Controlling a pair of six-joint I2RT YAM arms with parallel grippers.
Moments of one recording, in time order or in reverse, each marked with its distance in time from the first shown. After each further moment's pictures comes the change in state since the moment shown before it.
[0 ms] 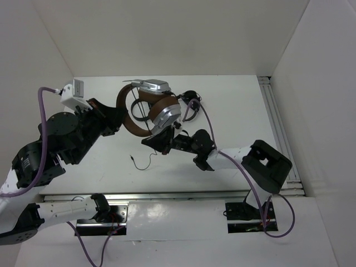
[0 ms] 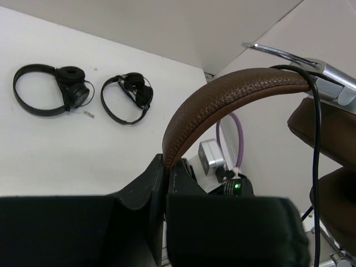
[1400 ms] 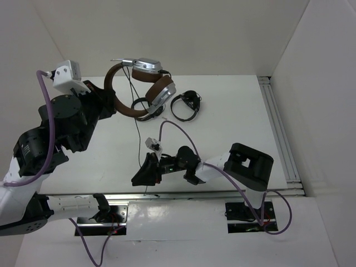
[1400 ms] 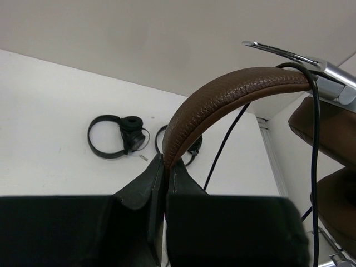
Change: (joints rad) left arm 0.000 0.182 0.281 -0.066 -0.261 0.189; right arm 0.218 0.155 -0.002 0.046 -0.185 0.307
